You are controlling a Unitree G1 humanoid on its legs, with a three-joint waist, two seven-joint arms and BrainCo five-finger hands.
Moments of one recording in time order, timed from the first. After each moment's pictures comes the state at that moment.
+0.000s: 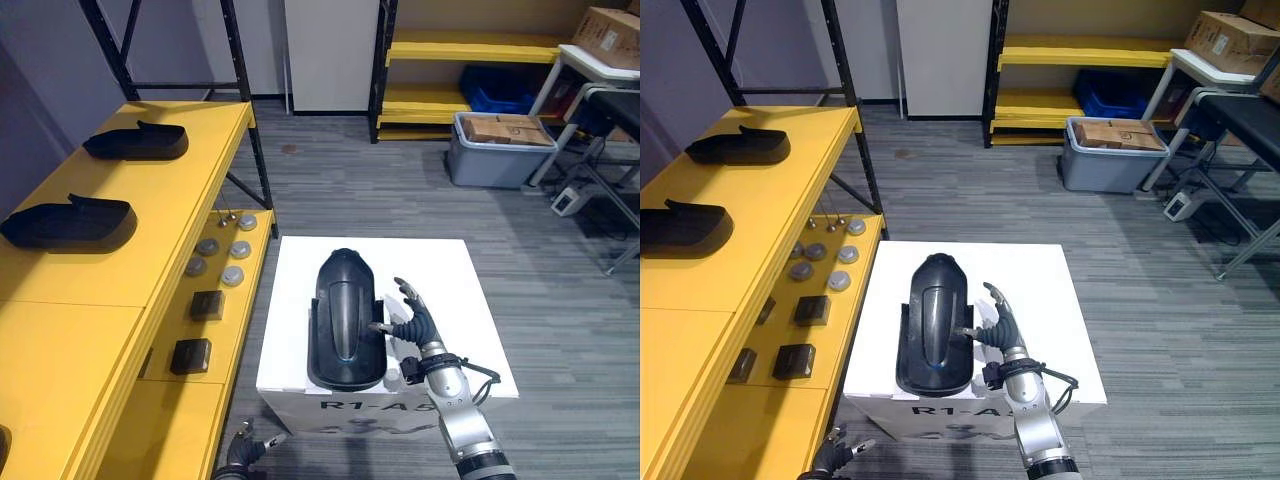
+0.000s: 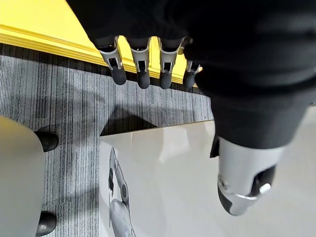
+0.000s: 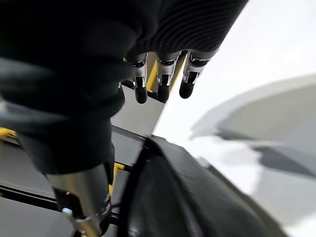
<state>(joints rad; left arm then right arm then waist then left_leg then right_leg) 0.19 0.05 0.02 0.76 0.08 -0.05 0.12 -0.05 -0.06 0.10 0.20 -0.35 -0.01 -0.07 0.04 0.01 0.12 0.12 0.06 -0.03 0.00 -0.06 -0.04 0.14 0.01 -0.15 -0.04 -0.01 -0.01</state>
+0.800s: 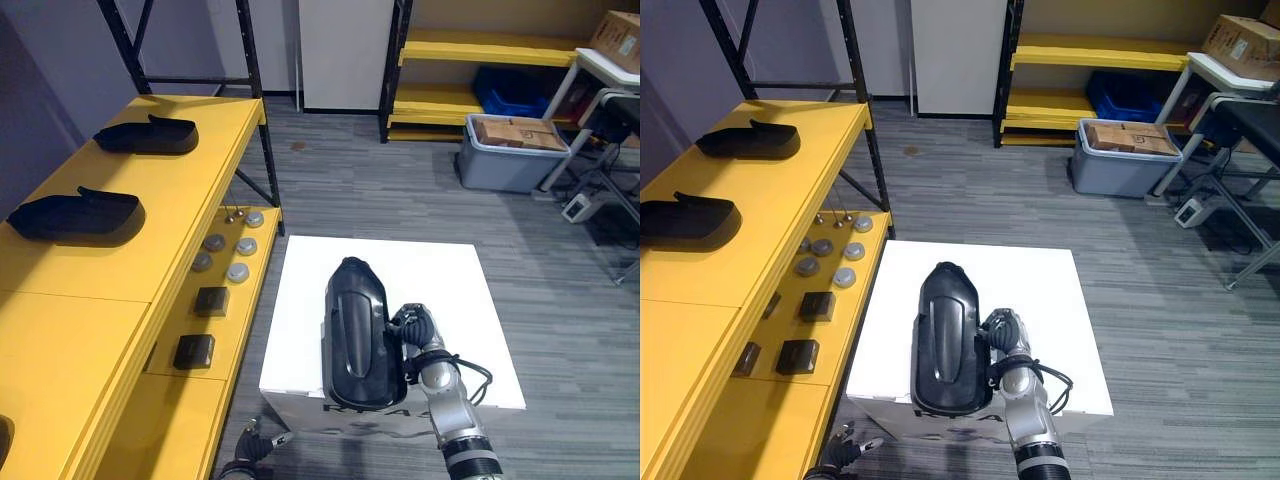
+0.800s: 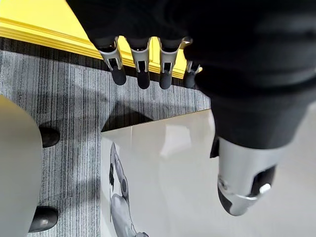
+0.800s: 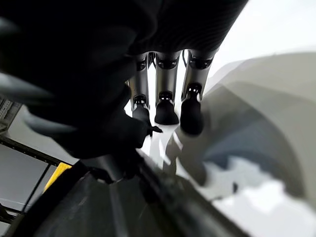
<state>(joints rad) 0.16 0.03 0.00 0.77 0.10 -0.02 0.12 -0.12 0.04 -0.02 0.29 -0.53 0.11 -0.09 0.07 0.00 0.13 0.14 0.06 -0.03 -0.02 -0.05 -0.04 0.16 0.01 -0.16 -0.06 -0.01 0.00</state>
